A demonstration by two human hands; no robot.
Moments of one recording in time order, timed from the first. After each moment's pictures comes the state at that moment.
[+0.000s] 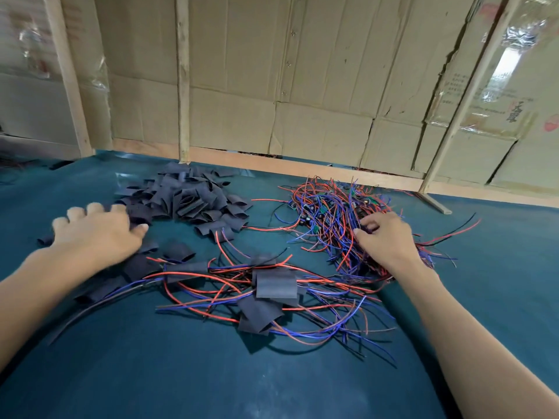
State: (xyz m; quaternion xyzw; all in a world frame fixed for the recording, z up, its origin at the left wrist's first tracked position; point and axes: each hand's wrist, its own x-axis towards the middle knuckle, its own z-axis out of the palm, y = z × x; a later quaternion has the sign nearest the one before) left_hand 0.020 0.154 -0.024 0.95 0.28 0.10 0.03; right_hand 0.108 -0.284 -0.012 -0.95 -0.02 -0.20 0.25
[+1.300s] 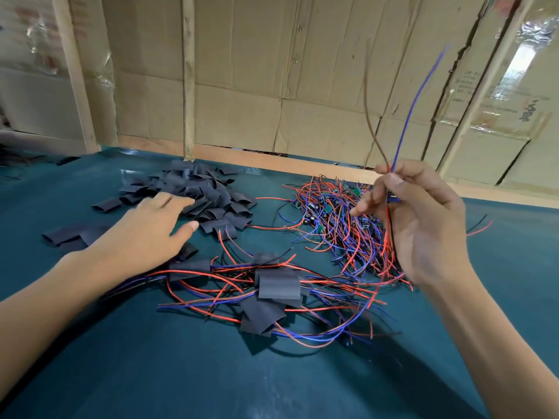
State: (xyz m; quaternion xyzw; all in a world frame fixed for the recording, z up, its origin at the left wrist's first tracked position) left_hand 0.013 0.109 -0.018 0.98 0.02 0.16 0.10; right_hand 0.015 -0.240 0.055 -0.54 -0.32 -0.15 0.76
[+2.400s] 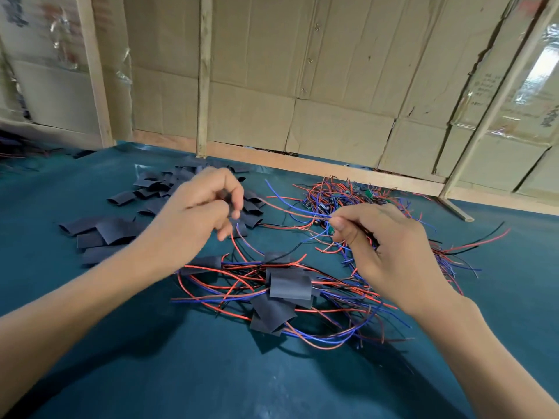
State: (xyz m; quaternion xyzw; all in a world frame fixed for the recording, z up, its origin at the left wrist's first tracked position) left_hand -0.031 0.044 0.025 0.77 -0.17 0.19 0.58; right_hand 0.009 -0.224 0.026 -0.81 -0.39 -0.37 0.24
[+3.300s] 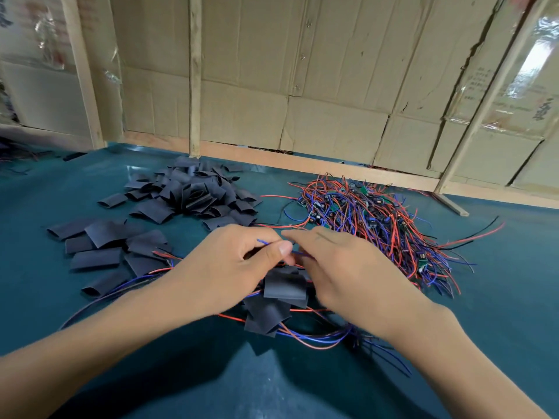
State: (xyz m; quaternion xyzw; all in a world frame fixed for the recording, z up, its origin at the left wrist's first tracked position) left_hand -0.046 0.000 0.005 0.87 -0.20 0.13 0.44; right_hand -0.018 -0.197 0.029 -0.88 -0.43 -0.19 0.07
